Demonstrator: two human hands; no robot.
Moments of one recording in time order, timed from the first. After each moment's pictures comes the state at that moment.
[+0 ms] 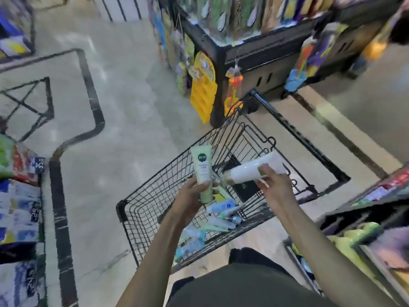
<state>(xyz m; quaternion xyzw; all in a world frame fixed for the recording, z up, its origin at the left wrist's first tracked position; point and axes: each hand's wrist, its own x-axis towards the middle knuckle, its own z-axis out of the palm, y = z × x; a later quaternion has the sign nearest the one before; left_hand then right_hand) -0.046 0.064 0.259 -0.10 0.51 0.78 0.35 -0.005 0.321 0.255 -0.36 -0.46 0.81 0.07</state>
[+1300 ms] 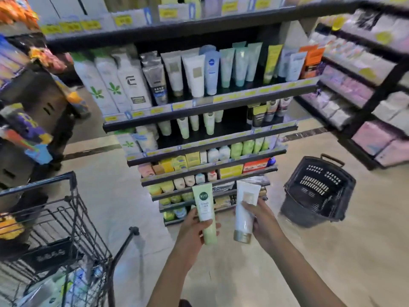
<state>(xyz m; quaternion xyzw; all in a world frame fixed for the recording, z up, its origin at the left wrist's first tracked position) 0.512 0.256 0.296 0.21 0.53 0.45 0.69 0.722 0.289 0.275 -0.51 -0.19 0.68 0.49</state>
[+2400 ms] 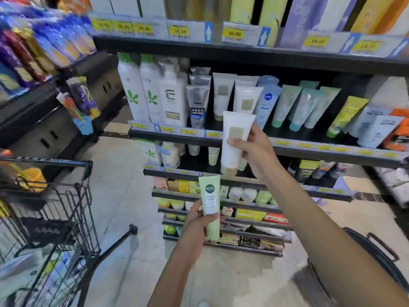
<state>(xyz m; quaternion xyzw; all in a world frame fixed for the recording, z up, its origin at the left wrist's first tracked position) 0.520 0.420 0.297 0.16 0.48 0.60 0.62 0.635 0.594 0.447 -0.40 -0.55 0.60 0.41</state>
